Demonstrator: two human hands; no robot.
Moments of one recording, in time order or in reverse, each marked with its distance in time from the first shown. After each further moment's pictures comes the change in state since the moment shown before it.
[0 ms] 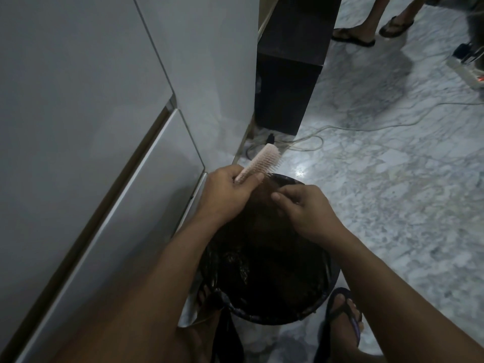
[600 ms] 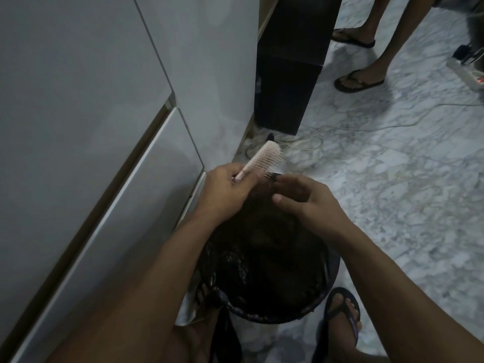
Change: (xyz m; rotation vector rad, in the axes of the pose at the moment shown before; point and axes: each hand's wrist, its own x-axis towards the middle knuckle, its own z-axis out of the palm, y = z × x) left_hand -0.001 0.002 -0.002 -0.024 -0.049 -0.001; right_hand -0.006 0.000 -0.016 0.220 -0.037 0.130
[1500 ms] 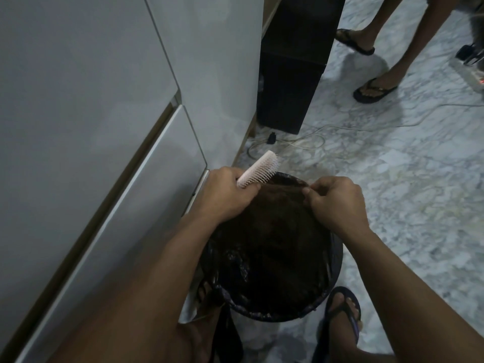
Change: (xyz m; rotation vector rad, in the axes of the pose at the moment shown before) left_hand -0.001 -0.003 -0.008 0.352 -0.034 0.031; right_hand 0.009 0.008 -0.013 -0.464 0.363 0.132
